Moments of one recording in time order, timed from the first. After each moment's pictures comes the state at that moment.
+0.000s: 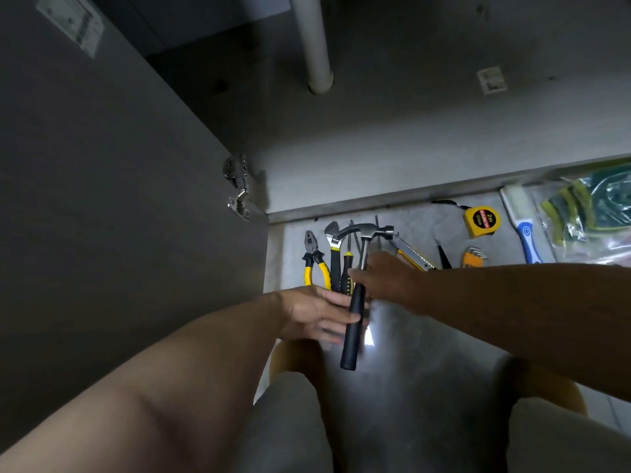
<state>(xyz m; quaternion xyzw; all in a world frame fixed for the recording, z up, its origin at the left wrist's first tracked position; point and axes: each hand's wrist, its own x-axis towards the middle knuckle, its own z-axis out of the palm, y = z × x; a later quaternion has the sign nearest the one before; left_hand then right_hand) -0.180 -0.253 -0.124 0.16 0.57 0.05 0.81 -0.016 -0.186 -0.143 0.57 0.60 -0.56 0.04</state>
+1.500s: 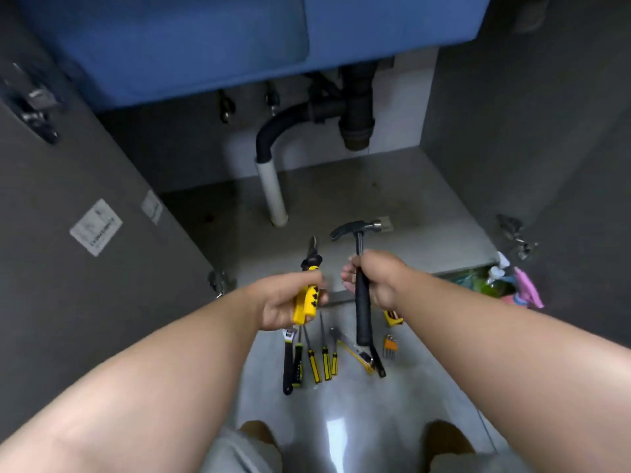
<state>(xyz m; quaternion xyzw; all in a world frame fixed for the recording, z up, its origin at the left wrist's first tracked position) -0.096 -0.176 0.078 0.26 0.61 0.22 0.72 0.068 -0.128 0.065 0.59 0.26 -0.71 -0.29</state>
